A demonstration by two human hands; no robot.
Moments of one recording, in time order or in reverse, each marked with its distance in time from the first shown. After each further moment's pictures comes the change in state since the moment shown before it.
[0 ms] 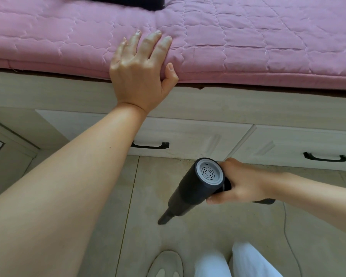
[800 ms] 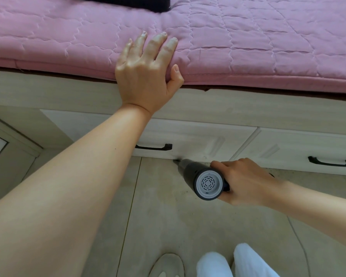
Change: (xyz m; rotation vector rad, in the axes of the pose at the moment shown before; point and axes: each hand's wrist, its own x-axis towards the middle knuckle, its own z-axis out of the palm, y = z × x) left_hand 0.000 0.000 0.001 0.001 0.013 0.000; right_hand 0.004 0.024 0.017 -0.670 0.331 -0.096
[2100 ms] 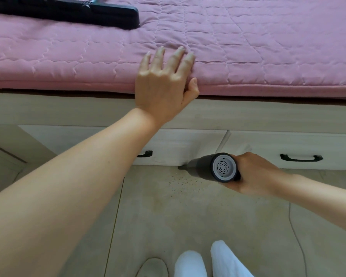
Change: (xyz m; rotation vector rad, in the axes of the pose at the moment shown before) left_hand 0.029 0.084 -0.001 -0.082 -0.113 0.129; right_hand -0.047 0.052 -0.032 0.209 -0.122 0.373
